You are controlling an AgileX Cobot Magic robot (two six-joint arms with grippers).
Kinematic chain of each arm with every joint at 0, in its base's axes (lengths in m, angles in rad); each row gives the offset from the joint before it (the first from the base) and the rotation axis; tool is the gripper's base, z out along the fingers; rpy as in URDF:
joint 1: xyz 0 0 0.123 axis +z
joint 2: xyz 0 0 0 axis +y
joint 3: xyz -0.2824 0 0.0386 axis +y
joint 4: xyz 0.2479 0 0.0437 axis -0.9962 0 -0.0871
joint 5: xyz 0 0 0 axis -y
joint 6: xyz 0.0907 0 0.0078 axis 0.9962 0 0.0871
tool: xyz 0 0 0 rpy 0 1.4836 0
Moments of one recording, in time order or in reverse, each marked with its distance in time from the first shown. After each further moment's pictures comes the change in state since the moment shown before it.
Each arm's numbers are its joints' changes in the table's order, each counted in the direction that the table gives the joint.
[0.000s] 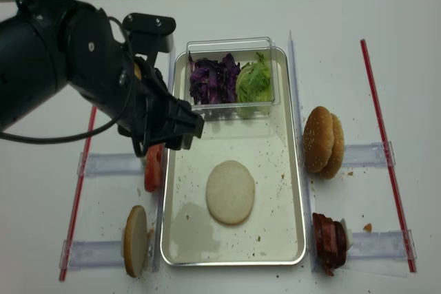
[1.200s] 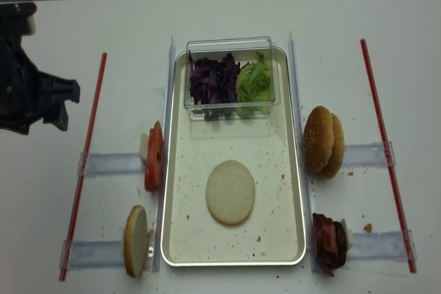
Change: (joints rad) left arm 0.554 -0.031 0.002 -0.188 -0.155 0.047; right arm 0.000 0.000 0.000 0.000 0.000 0.000
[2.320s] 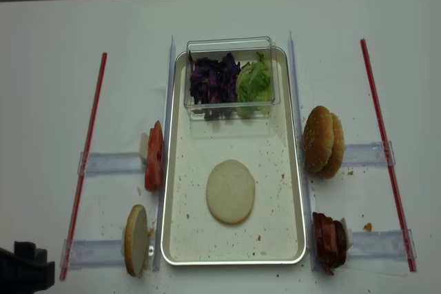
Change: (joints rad) left arm 0.002 -0.909 0.573 0.024 -0.083 0.059; right arm 0.000 0.000 0.000 0.000 0.000 0.000
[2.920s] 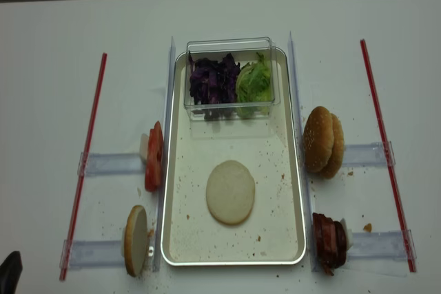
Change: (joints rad) left arm 0.000 -0.496 0.004 0.000 -0.022 0.010; right arm 0.000 0.000 0.000 0.000 0.000 -0.007
